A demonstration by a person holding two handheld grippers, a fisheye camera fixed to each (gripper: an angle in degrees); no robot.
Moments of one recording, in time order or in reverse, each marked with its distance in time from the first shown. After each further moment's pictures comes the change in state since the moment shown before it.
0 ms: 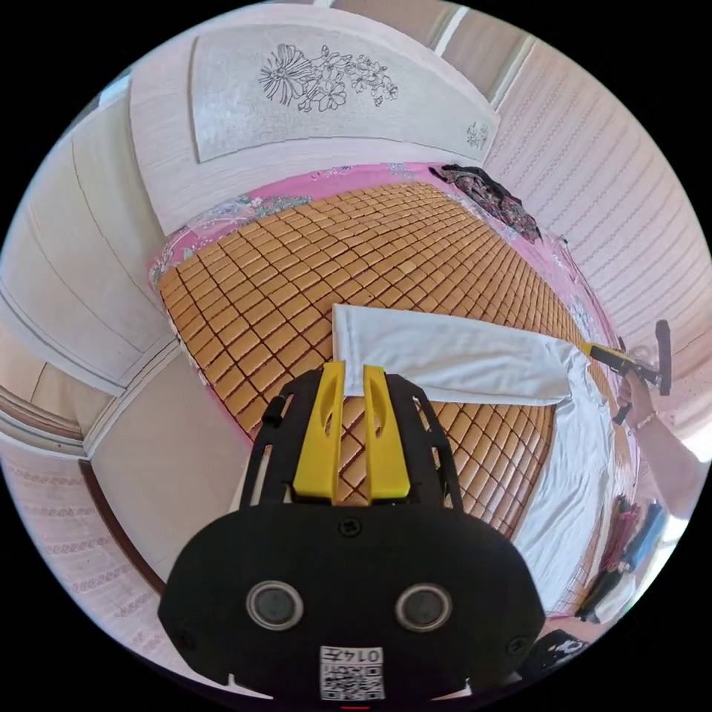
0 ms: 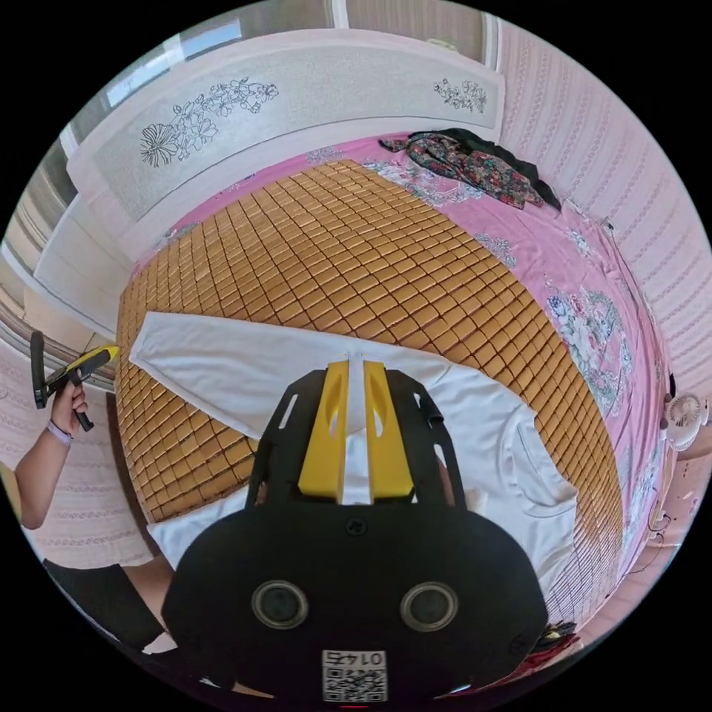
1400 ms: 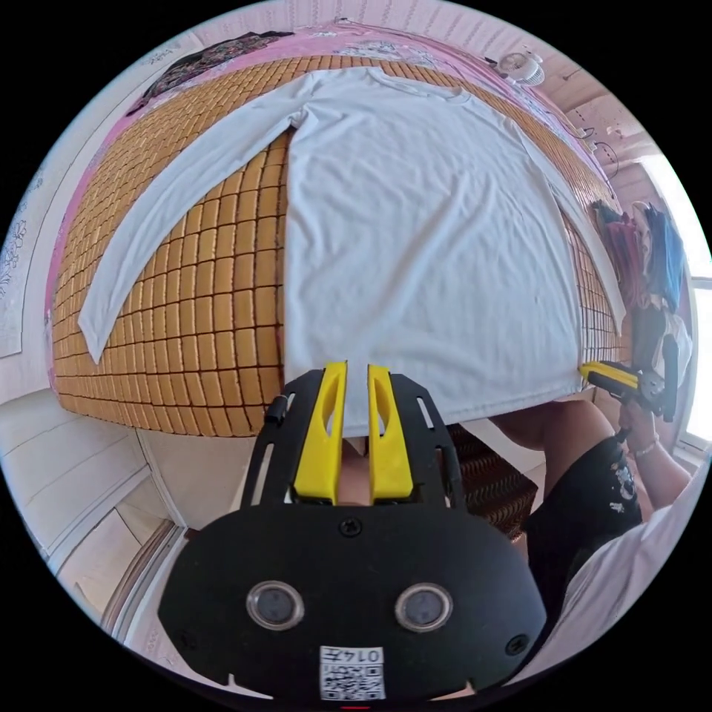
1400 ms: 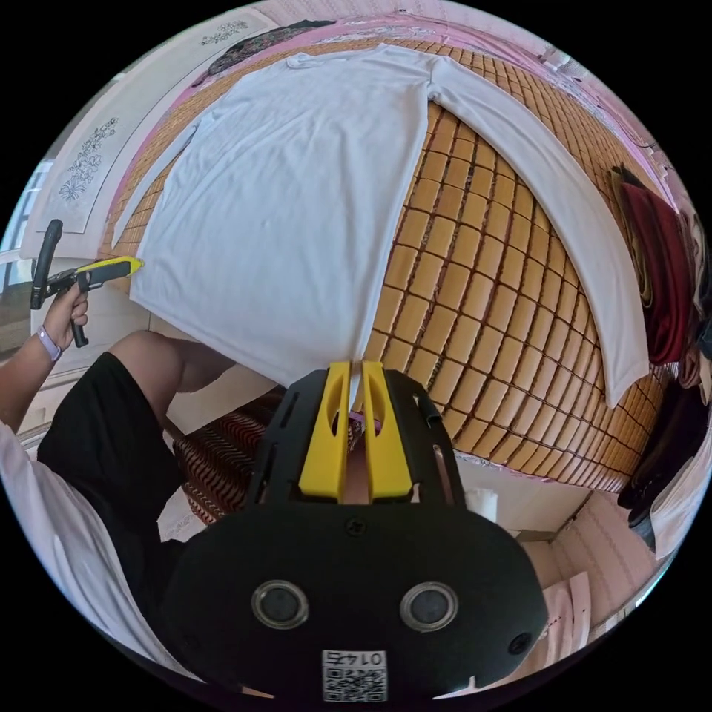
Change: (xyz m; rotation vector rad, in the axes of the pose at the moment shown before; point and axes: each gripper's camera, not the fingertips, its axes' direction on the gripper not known) left arm 0.345 0.192 0.023 -0.559 0.004 0.794; right arm 0.004 0.492 -0.140 -0.352 -0.097 0.627
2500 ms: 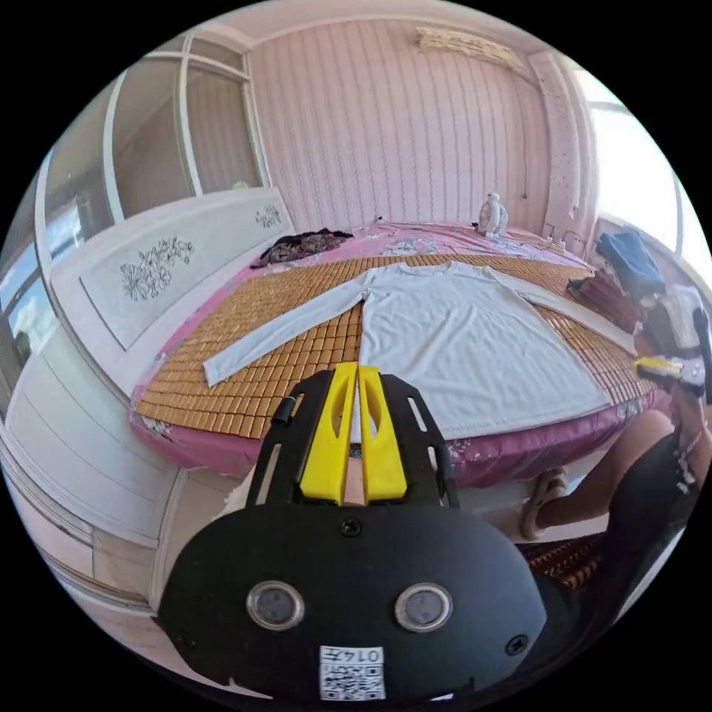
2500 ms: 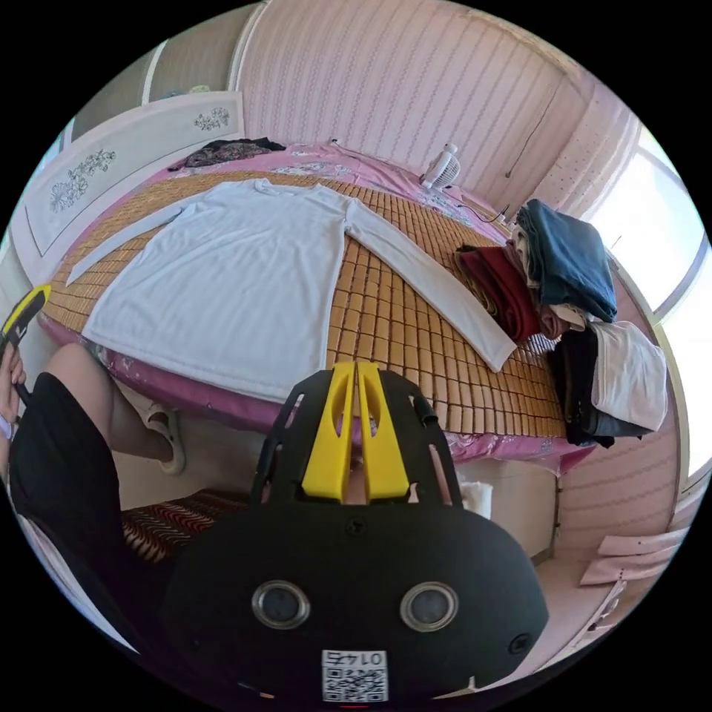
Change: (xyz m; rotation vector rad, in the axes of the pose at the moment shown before) left arm 0.070 0.255 0.032 0.857 -0.248 -0.078; right arm -0.067 0.231 0.067 0.595 0.439 0.143
